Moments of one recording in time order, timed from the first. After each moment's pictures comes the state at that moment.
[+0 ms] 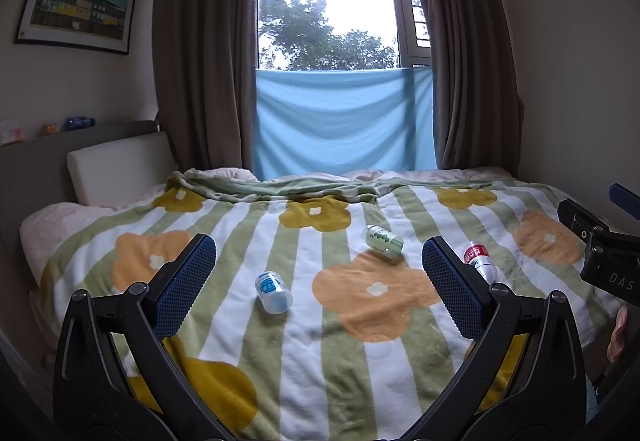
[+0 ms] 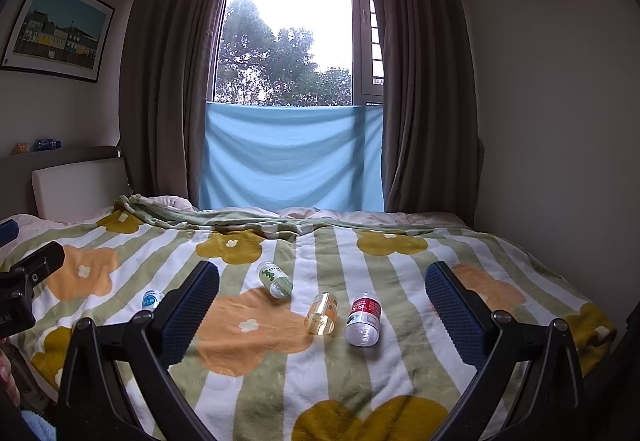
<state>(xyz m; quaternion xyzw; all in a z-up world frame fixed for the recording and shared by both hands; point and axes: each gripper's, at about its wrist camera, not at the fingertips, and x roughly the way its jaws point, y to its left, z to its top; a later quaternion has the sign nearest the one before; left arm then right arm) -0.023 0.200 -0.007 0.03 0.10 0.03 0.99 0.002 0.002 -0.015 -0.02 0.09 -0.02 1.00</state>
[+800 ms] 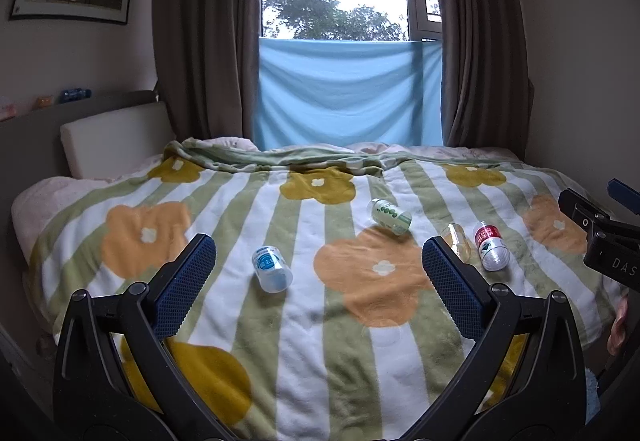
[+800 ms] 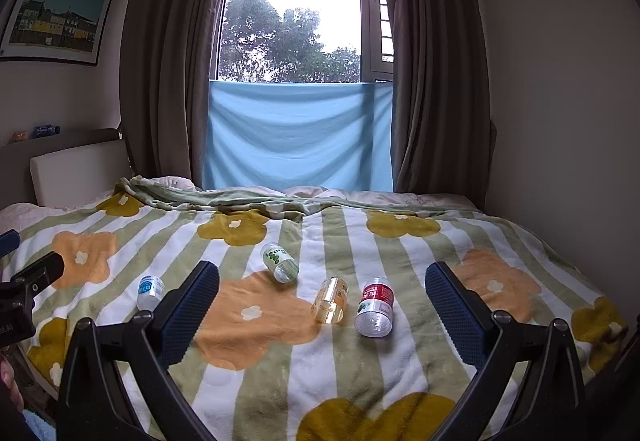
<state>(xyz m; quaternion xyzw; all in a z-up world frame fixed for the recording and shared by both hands) 0.018 0.218 -0.035 0.01 0.16 0.03 0.99 0.047 0.005 -0.026 -0.02 0.14 0.00 0.99</state>
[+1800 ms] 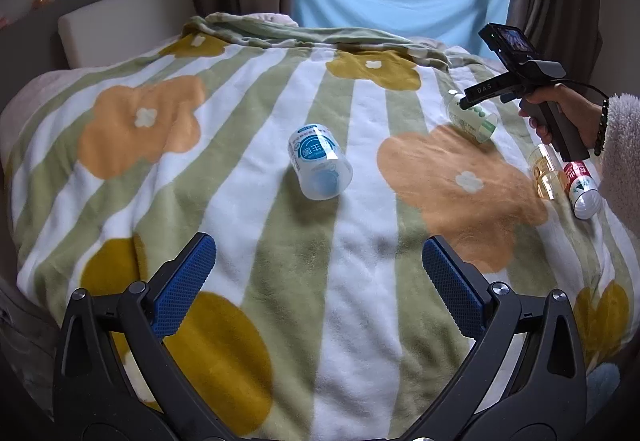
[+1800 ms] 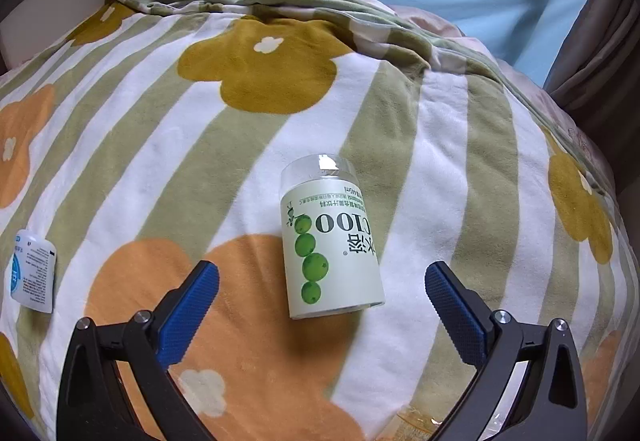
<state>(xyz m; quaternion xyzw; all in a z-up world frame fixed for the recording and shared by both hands) 0.130 0.293 -0.155 -0.04 0.34 0.10 0.94 0.495 0.092 -0.176 -0.16 0.49 0.14 0.85</state>
